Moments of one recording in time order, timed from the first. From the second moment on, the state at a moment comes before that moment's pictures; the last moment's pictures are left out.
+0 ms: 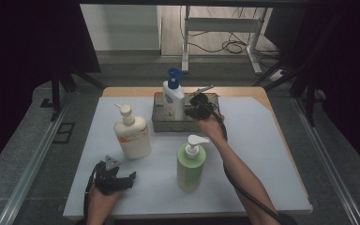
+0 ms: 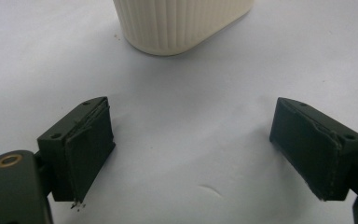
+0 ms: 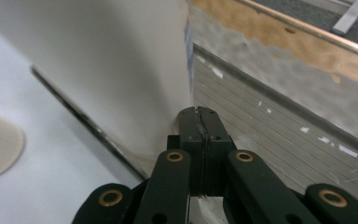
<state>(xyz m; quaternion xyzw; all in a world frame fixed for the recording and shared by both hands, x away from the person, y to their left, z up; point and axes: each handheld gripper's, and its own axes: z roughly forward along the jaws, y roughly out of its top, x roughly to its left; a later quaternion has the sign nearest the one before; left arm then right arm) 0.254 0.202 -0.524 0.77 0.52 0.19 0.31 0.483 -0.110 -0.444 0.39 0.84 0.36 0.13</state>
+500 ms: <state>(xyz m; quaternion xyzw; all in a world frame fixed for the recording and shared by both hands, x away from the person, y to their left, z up) 0.254 0.202 -0.524 0.77 0.52 0.19 0.31 0.492 -0.101 -0.454 0.40 0.84 0.35 0.12</state>
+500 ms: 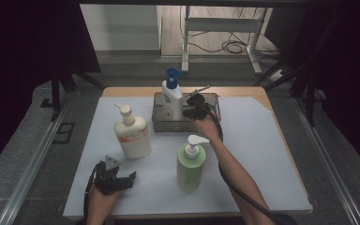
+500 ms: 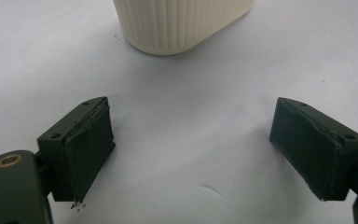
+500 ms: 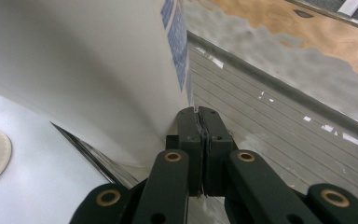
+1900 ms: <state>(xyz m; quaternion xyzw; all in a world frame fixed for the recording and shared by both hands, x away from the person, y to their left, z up) 0.254 0.202 -0.524 0.77 0.52 0.19 0.31 0.491 -0.069 -0.463 0.39 0.85 0.34 0.10</state>
